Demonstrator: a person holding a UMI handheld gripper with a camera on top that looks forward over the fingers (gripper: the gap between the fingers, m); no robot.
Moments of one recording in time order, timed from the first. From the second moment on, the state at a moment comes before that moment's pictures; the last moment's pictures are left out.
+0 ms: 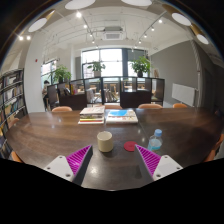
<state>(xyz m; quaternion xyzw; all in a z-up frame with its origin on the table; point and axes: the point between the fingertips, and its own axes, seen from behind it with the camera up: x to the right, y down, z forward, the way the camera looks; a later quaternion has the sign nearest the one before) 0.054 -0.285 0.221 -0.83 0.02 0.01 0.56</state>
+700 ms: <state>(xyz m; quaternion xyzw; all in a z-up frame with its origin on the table) 0.249 -0.156 0.063 -0.83 0.05 -0.03 0.56</state>
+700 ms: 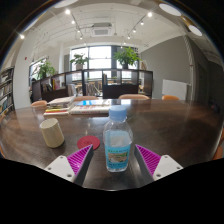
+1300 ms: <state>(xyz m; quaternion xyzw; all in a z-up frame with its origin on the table) 0.259 -0.102 0.058 -0.80 0.05 -0.01 0.60</state>
